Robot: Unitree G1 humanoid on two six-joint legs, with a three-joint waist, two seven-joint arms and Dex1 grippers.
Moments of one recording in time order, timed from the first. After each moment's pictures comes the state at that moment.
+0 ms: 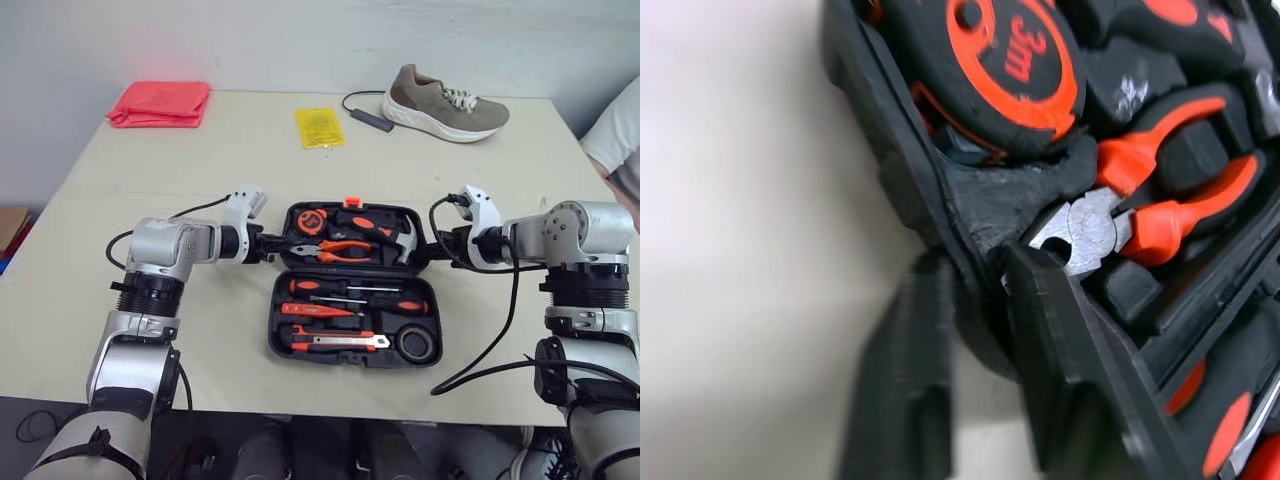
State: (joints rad) left arm -0.89 0.46 -0.02 0.34 -0.35 1.16 -0.63; right arm -0.93 -0.56 -0.18 0.34 0.43 1.54 0.49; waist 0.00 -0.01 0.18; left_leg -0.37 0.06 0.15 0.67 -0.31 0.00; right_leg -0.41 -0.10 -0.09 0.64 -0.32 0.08
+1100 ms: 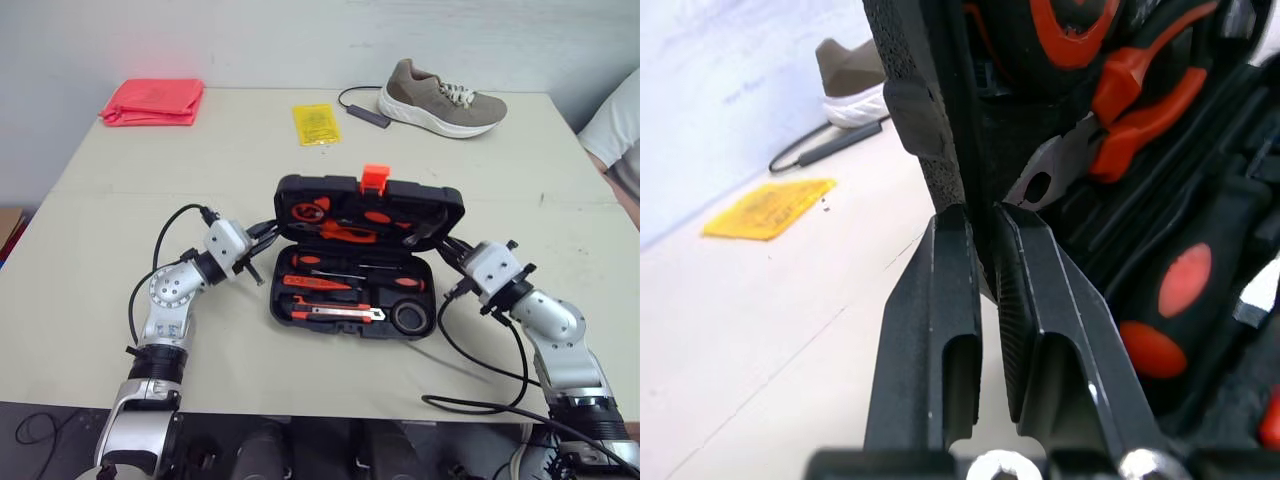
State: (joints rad) left arm -0.48 0.38 0.06 0.46 -0.11 -0.53 -0.76; right arm -0.20 -0.60 -0.07 0.13 -0.07 -0.44 0.51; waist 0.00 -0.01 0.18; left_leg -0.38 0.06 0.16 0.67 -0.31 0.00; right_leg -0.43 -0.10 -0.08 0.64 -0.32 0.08
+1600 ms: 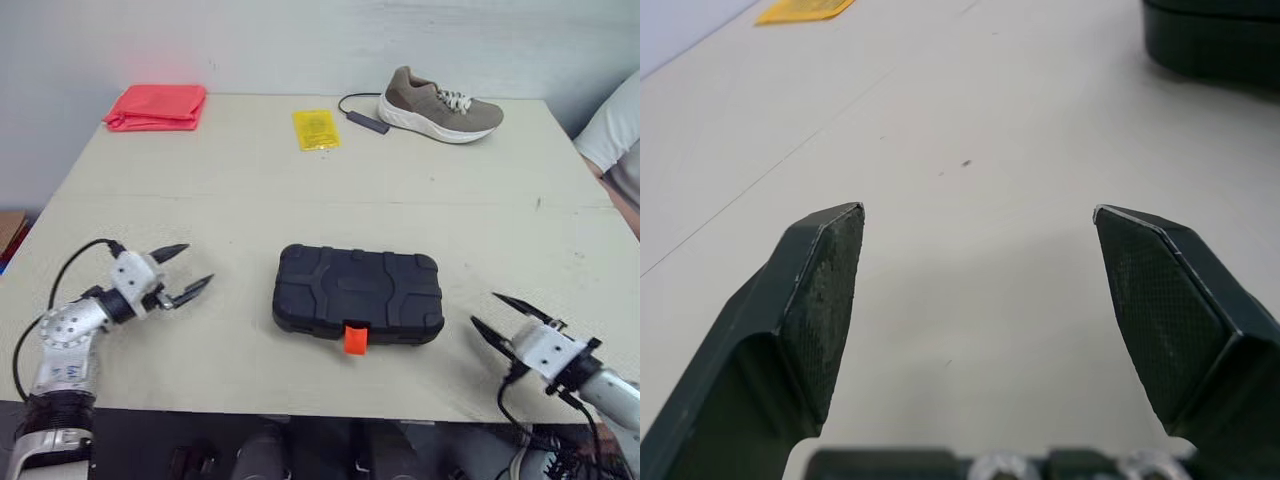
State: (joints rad) left arm -0.26 0.70 0.23 0.44 -0.29 -0.32 -0.89; right arm 0.33 -0.78 -0.25 -0.10 0.07 -0.45 0.61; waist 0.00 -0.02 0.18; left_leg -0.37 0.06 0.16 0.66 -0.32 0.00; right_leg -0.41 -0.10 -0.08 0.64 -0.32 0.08
